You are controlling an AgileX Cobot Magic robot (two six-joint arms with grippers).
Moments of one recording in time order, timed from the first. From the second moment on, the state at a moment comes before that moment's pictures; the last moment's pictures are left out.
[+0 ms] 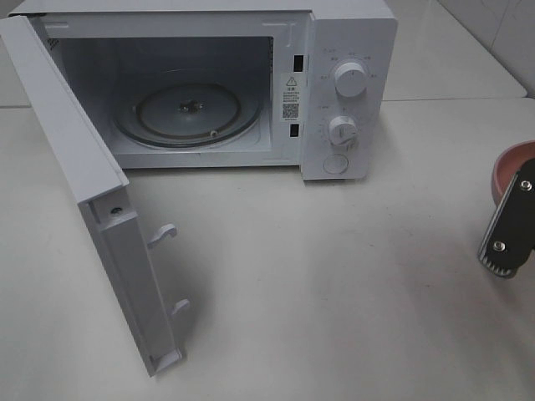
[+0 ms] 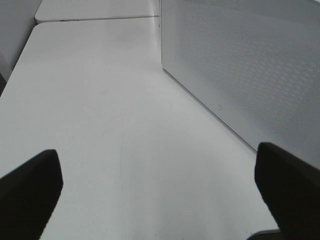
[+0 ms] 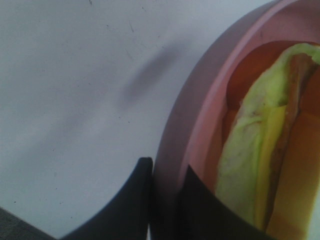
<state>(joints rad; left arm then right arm) 0.00 0.00 -0.50 -0.06 1.04 0.07 0.74 1.04 -0.44 -0.78 0.88 0.26</state>
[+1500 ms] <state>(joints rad) 0.00 0.00 -0.50 -0.06 1.04 0.07 0.74 1.67 -0.70 -0.86 0.93 0.97</state>
